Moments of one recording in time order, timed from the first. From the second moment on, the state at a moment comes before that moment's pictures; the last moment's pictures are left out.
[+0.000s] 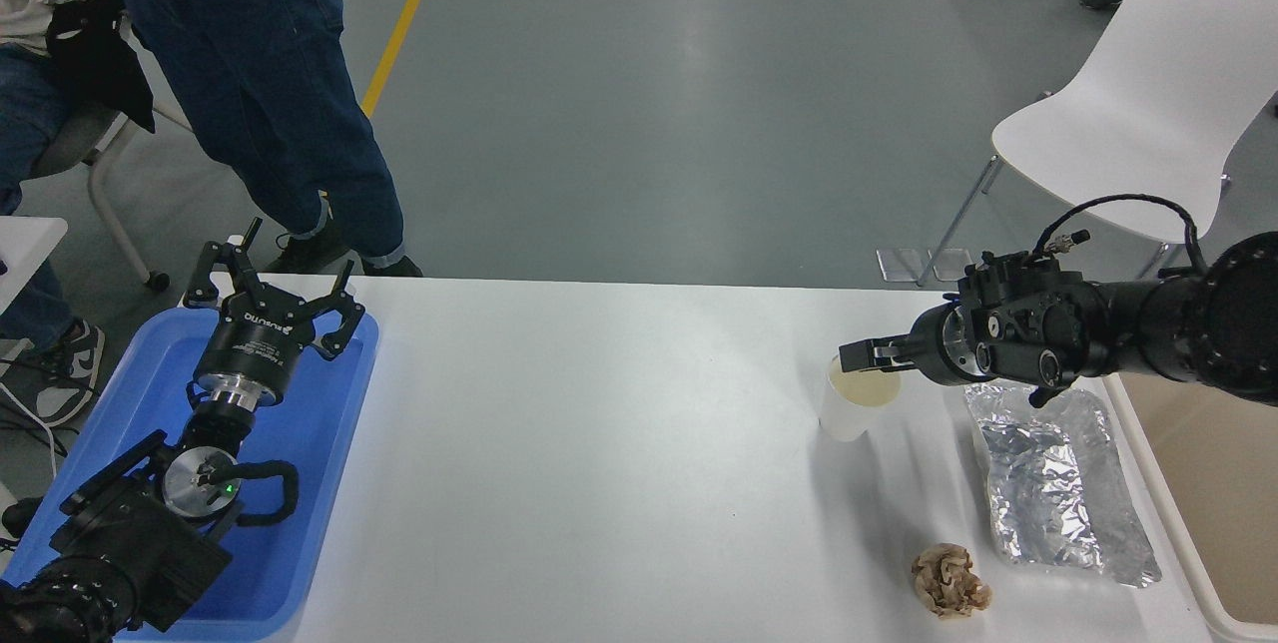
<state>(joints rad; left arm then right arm) -0.60 0.23 -0.89 -0.31 -0.13 -0.77 -0.36 1.37 -0.16 -1.18 0.81 -0.33 0.14 0.14</state>
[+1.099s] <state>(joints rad) -0.60 0.23 -0.89 -0.31 -0.13 -0.77 -0.36 1.39 -0.20 -1.16 0.89 -0.24 0.15 0.12</state>
